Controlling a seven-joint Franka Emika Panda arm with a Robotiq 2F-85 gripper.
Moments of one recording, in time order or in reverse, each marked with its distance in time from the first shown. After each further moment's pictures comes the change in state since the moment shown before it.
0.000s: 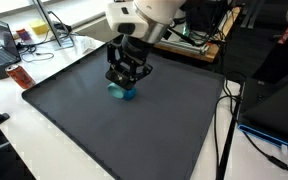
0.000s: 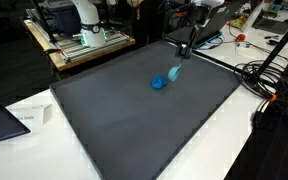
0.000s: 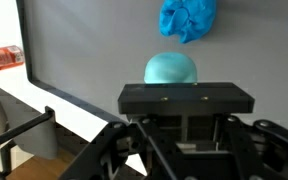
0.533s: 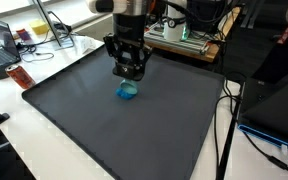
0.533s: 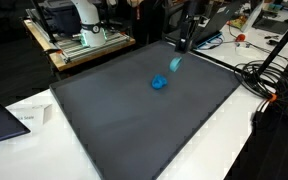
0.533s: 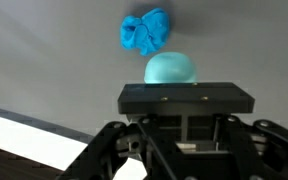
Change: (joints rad) arm -0.061 -0.076 -0.006 -0.008 0.392 0.007 -0.320
